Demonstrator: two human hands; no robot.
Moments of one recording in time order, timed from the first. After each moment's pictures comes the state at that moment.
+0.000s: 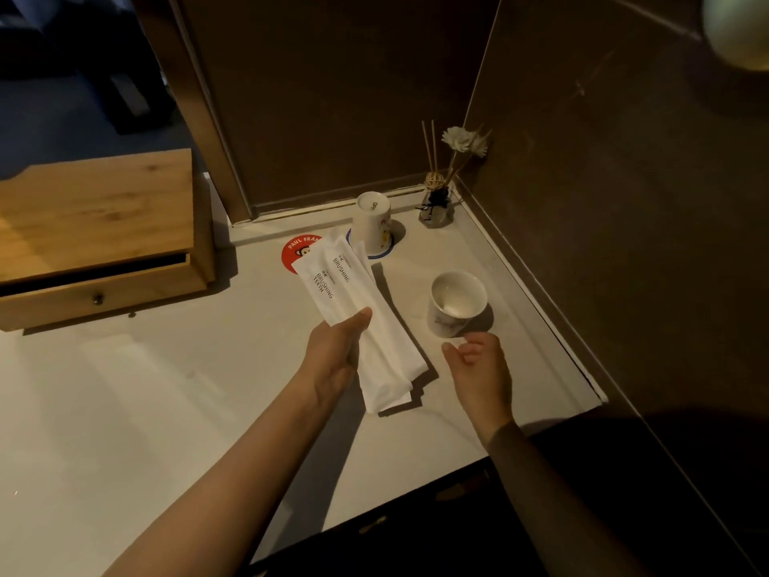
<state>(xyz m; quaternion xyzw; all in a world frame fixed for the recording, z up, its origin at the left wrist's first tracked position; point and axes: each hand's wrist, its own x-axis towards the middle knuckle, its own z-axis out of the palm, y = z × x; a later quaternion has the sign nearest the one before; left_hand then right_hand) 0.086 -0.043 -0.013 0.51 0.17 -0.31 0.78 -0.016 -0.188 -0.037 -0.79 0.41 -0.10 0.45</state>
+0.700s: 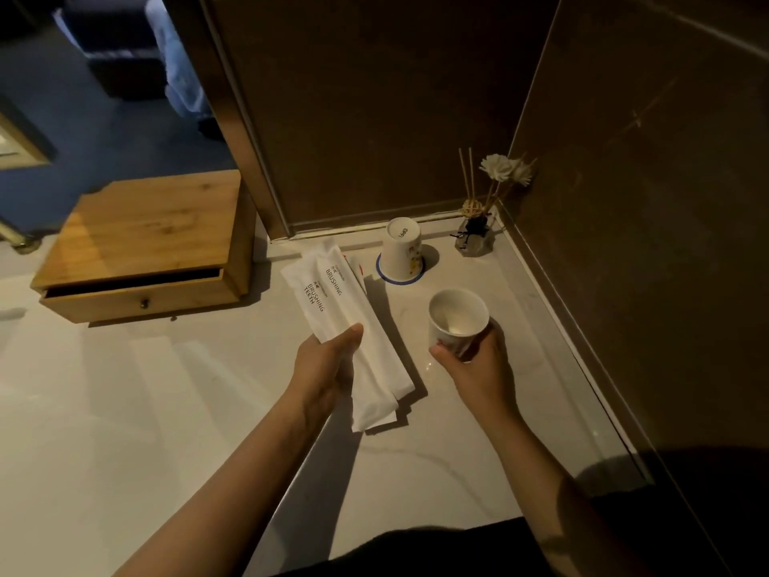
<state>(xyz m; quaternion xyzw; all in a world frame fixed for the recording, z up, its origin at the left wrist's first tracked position) 0.098 -0.040 -0.002 0.56 0.20 -0.21 0.78 0.041 -0.218 -0.039 -0.83 0.28 -0.09 0.47</state>
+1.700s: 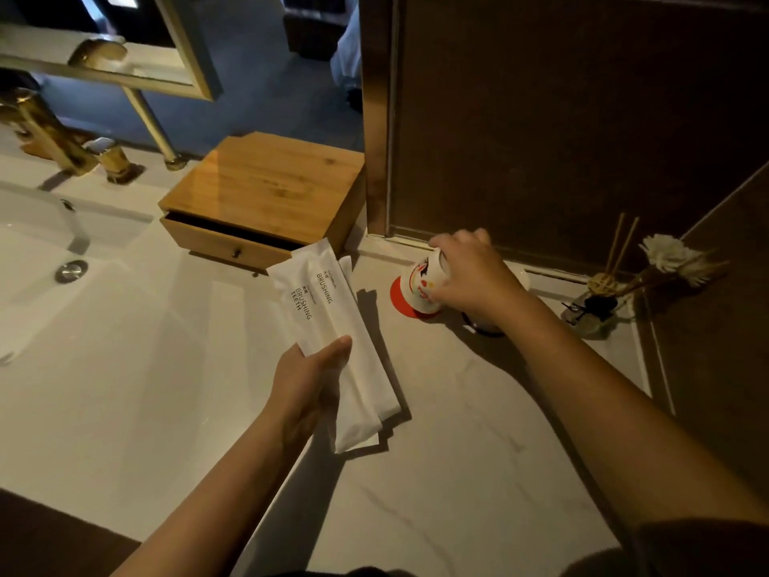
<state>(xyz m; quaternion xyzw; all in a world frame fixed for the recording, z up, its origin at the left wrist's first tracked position) 0.102 0.005 -0.006 0.56 0.32 -0.02 0.76 0.233 -0.166 0.049 -0.97 -0.15 0.08 0.17</state>
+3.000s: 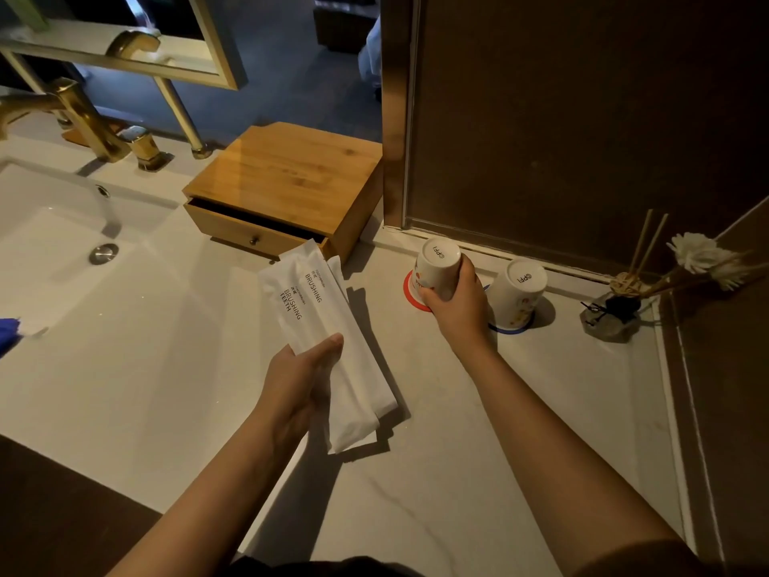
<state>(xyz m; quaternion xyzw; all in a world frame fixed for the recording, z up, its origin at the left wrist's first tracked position) 0.088 0.012 -0.006 0.52 0.37 0.02 0.77 0.218 -0.143 -0.032 -0.89 0.04 0.05 0.45</state>
